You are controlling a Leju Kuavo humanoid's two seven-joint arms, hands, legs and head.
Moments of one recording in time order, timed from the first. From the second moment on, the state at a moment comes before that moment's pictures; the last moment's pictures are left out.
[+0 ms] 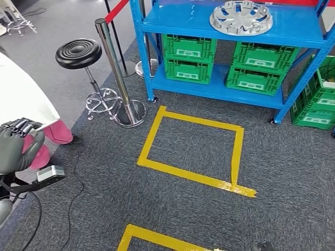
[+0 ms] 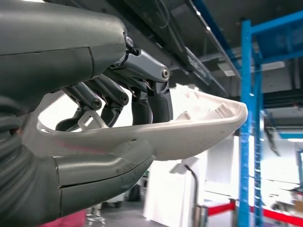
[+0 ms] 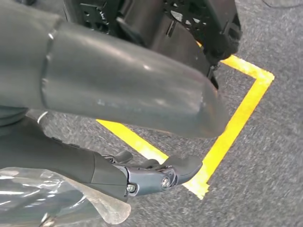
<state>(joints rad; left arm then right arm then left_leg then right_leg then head) -0.13 0.67 -0.42 -1.73 -0.91 0.51 -0.04 0.29 -0.79 1.19 -1.72 -0.88 -0.70 -0.05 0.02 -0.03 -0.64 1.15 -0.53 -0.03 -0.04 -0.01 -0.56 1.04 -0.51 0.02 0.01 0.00</state>
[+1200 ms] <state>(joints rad) -0.13 0.66 -0.42 -1.73 -0.92 0.52 -0.04 0.23 -0.78 1.25 -1.69 -0.94 -0.70 -0.08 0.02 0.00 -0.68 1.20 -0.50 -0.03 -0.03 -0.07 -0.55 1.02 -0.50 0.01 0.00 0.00</state>
